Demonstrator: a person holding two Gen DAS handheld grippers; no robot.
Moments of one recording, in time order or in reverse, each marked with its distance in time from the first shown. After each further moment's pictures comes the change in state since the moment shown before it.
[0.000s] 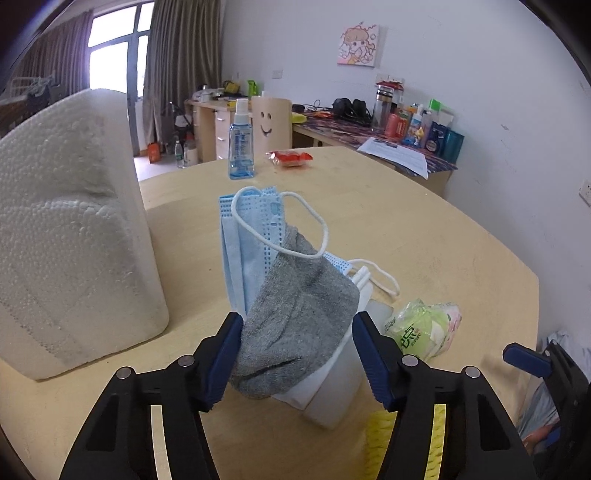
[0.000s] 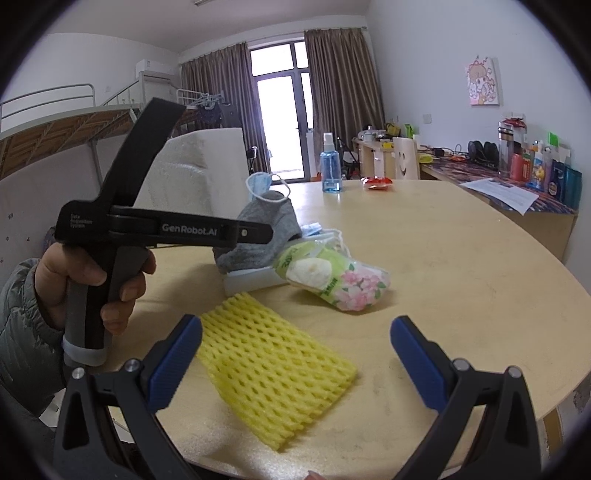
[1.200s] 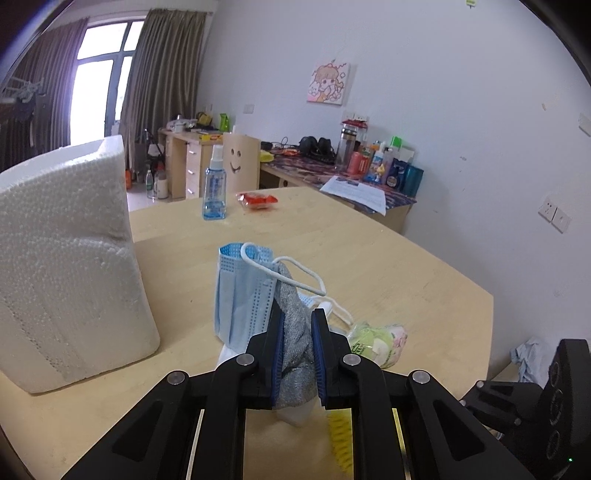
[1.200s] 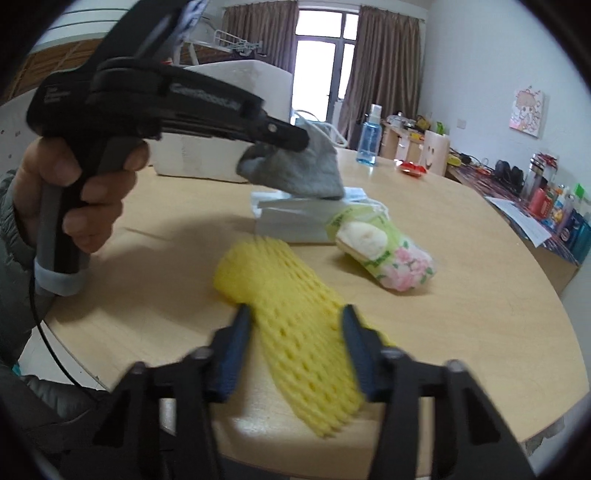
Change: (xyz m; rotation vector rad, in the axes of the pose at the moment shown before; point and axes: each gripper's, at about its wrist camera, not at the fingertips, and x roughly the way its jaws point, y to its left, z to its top) left arm -0.040 0.005 0.002 0.011 -0.160 -0.161; right arm 0.017 0.033 -0.014 -0.226 0.161 -0.050
